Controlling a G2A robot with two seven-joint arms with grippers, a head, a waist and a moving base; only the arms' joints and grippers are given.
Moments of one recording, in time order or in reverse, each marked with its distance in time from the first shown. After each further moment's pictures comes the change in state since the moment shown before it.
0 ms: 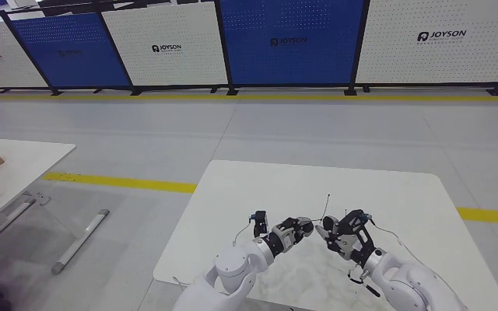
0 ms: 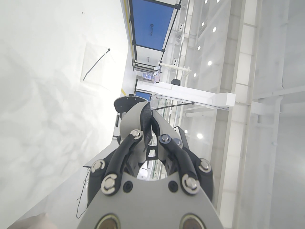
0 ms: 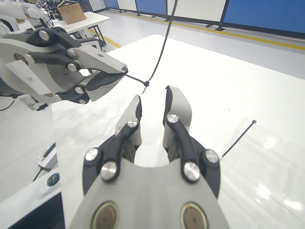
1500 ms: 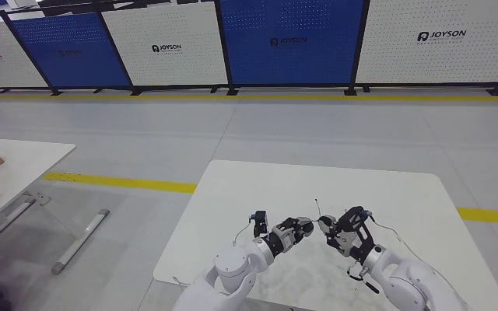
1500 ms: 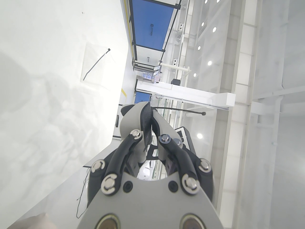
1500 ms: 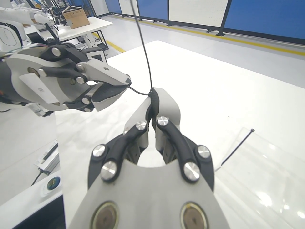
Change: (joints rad) left arm 0.000 0.000 0.000 0.000 0.000 -0.001 0.001; right arm 0.035 0.005 -0.029 0.004 0.017 0.000 -0.013
